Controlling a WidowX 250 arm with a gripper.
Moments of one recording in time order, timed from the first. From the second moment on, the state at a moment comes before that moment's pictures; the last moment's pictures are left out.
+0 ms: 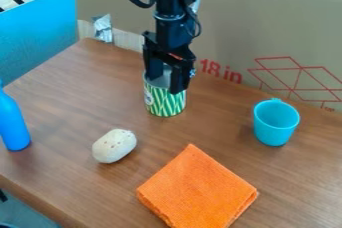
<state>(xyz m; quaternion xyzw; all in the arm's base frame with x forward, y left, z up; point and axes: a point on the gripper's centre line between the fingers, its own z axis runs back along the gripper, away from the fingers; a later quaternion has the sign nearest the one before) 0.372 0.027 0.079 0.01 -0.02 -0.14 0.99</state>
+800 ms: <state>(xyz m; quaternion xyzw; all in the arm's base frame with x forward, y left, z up) 0.392 0.159 0.080 0.06 0.04 0.02 1.00</state>
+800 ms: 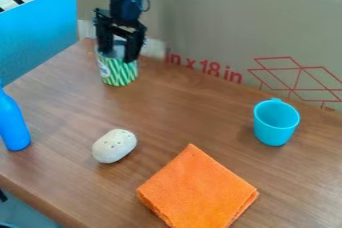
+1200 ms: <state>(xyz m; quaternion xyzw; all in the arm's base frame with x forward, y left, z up) 0.369 0.184 0.079 0.08 0.09 0.08 0.99</state>
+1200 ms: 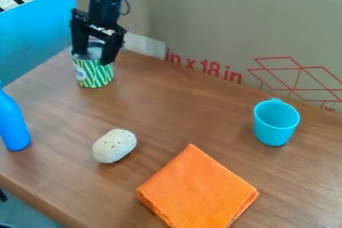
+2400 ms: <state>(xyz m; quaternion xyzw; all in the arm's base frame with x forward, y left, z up) 0.305 0.109 0.119 0.00 0.05 -0.07 1.00</state>
